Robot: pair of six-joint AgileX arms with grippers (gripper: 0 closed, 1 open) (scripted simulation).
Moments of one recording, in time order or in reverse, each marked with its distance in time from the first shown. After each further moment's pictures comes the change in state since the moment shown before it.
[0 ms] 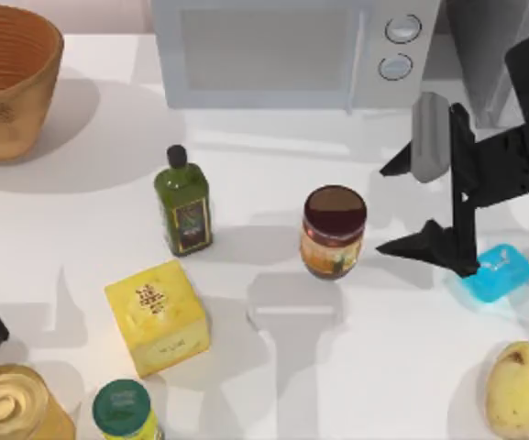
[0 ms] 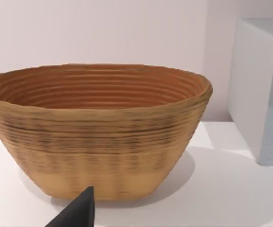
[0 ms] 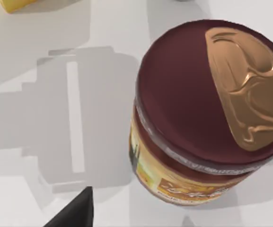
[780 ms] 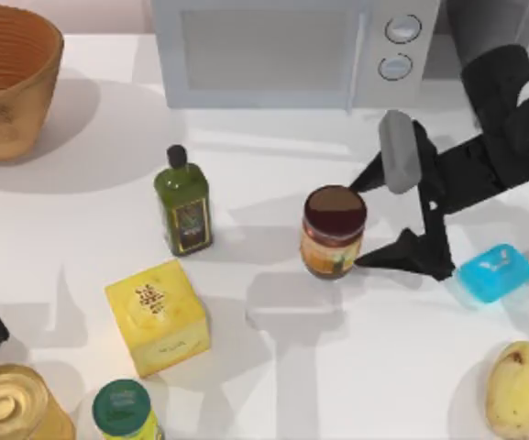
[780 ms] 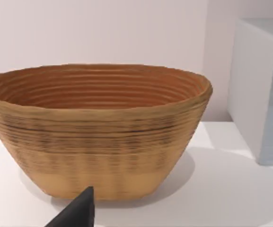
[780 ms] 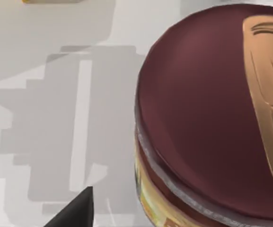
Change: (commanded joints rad) left arm 0.000 0.000 0.000 0.000 0.000 0.000; right arm 0.016 0.209 0.134 -0.049 -0.085 -0.112
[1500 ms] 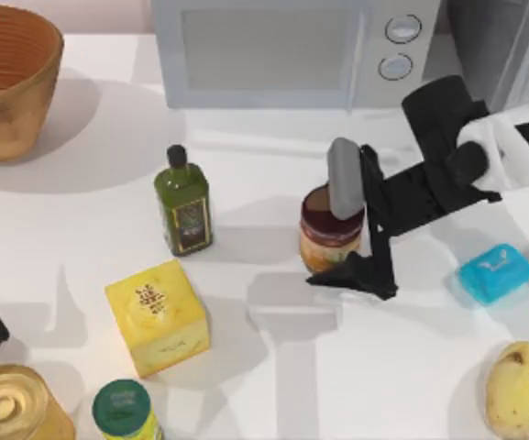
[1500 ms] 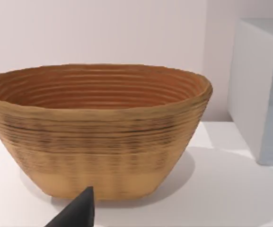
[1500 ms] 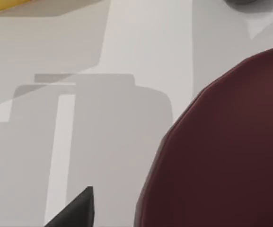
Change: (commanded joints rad) left arm 0.000 0.000 0.000 0.000 0.000 0.000; right arm 0.111 0.114 -0.009 0.231 0.041 0.149
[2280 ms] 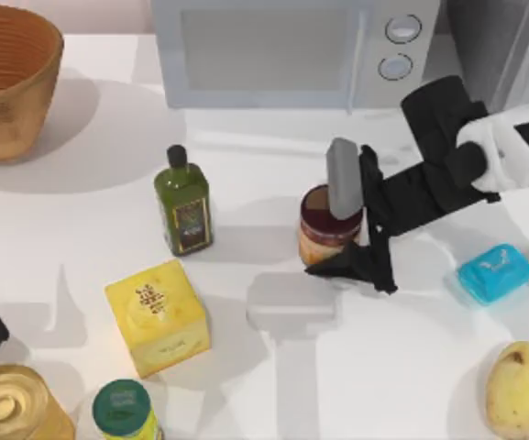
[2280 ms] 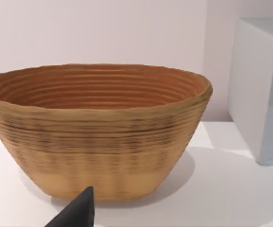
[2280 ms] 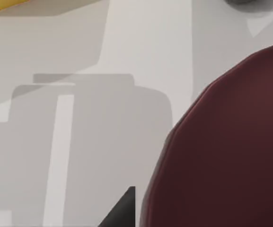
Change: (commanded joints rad) left arm 0.000 0.000 0.000 0.000 0.000 0.000; right arm 0.000 0.000 0.000 0.000 0.000 0.000
